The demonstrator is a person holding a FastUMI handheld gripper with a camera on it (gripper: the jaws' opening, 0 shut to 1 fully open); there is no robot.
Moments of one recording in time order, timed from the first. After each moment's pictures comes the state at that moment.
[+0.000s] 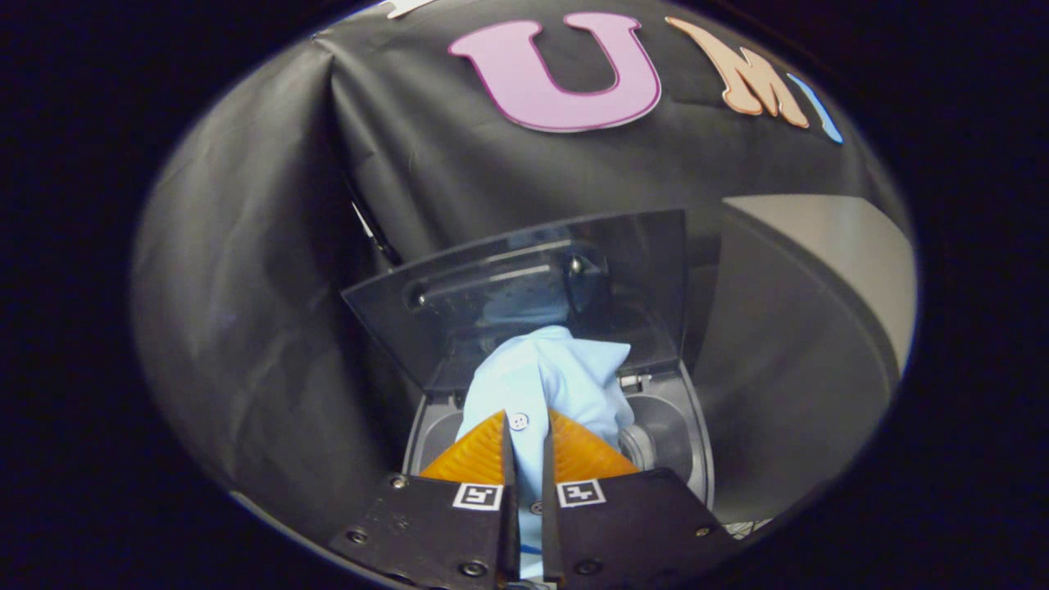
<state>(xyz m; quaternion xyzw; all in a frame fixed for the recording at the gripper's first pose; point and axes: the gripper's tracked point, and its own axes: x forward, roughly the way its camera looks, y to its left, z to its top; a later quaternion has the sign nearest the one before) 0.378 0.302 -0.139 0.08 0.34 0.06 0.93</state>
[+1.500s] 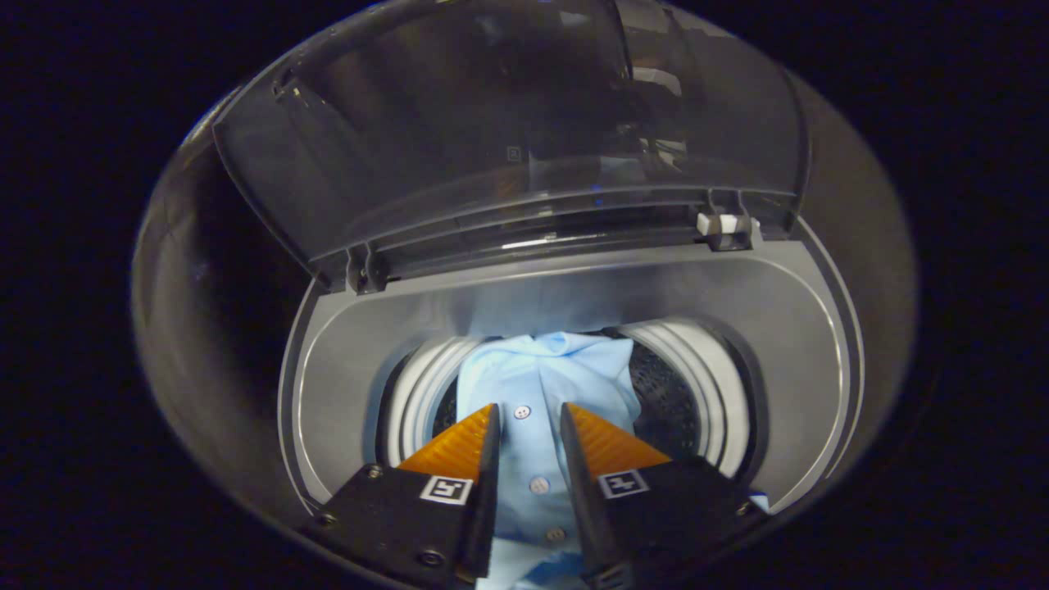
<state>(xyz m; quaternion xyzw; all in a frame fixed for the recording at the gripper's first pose) 0.383 0.329 -0.317 0.05 0.48 0.04 0.88</state>
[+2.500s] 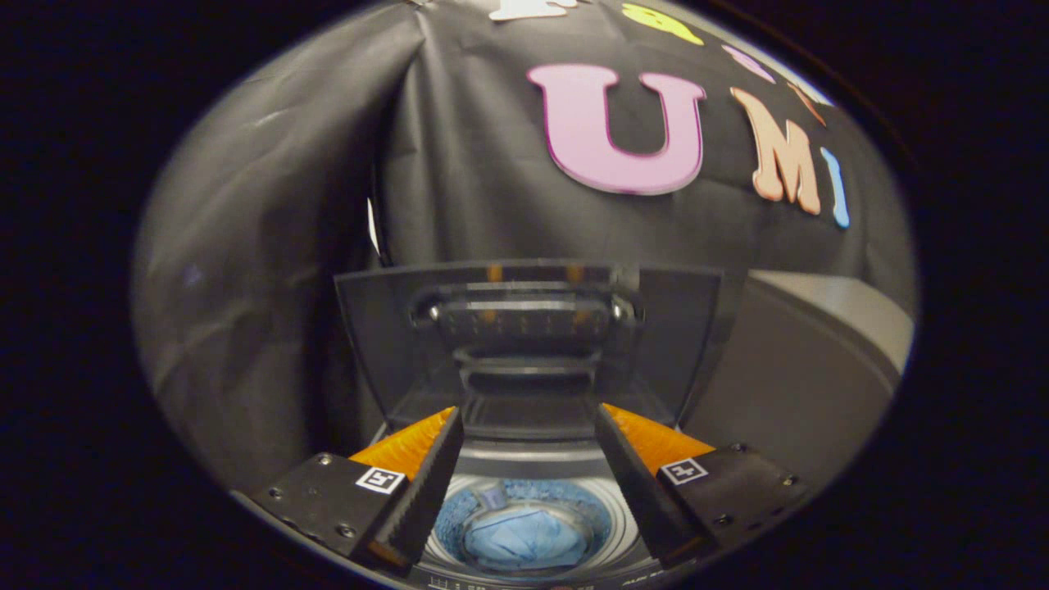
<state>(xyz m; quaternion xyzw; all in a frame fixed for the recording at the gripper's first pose) 0.418 0.338 -0.087 -0.06 0.16 0.03 0.99</state>
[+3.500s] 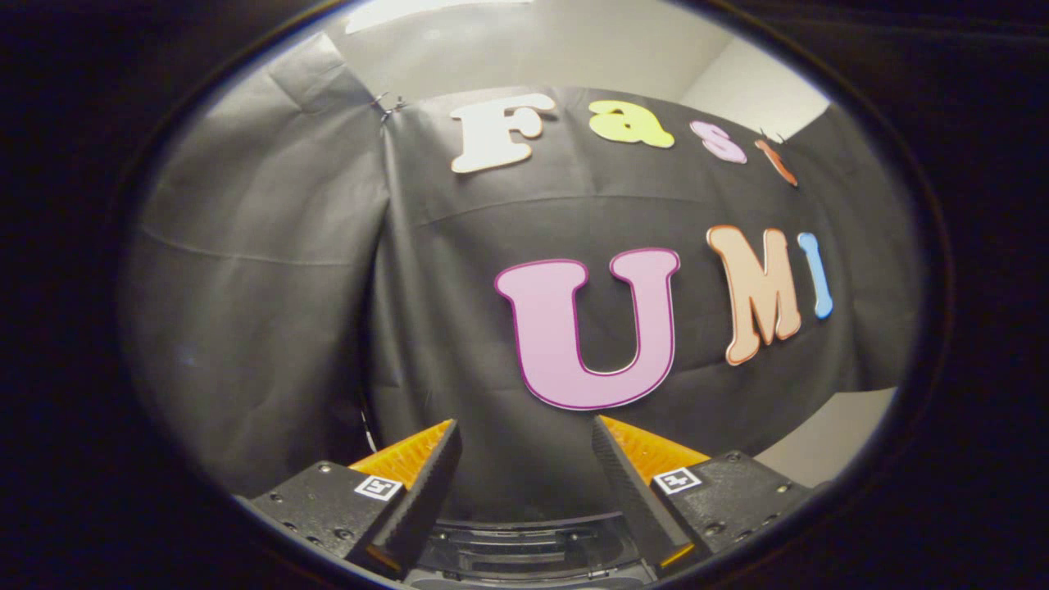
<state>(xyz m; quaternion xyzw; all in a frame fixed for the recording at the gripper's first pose) 0.488 0.295 0.137 0.04 -0.05 0.01 1.00</state>
